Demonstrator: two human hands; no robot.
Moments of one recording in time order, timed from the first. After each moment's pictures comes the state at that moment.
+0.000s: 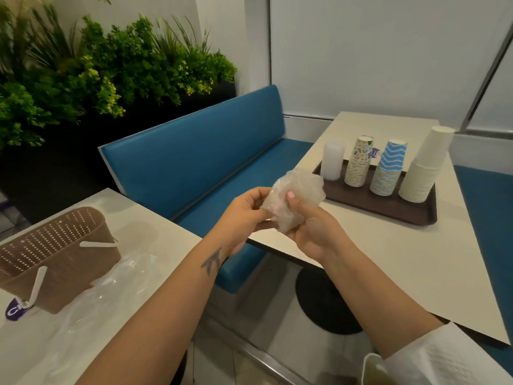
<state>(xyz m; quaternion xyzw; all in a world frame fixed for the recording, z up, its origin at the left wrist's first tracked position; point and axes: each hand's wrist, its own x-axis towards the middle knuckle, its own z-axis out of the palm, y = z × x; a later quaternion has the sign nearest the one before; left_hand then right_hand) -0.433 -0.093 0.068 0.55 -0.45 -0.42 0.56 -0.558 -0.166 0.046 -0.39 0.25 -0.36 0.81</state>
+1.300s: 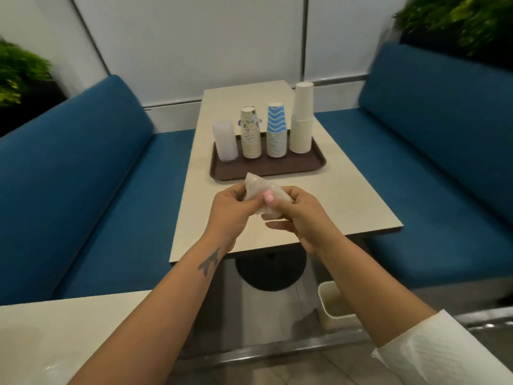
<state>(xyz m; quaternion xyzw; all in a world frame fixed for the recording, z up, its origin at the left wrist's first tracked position) -0.464 -0.181 0.027 0.46 -0.52 -0.53 0.48 -0.605 -0.157 0.022 -0.44 0.48 -0.49 0.58</state>
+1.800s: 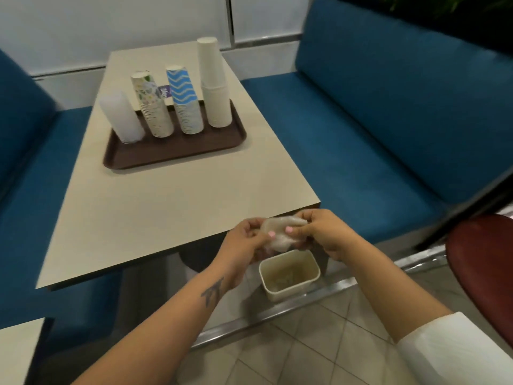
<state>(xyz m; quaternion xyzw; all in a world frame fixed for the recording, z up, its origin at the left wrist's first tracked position) -0.647 -0.173 -0.095 0.47 -0.42 -0.71 0.31 -0.823 -0.149 -0.080 -0.37 0.62 -0.38 0.58</state>
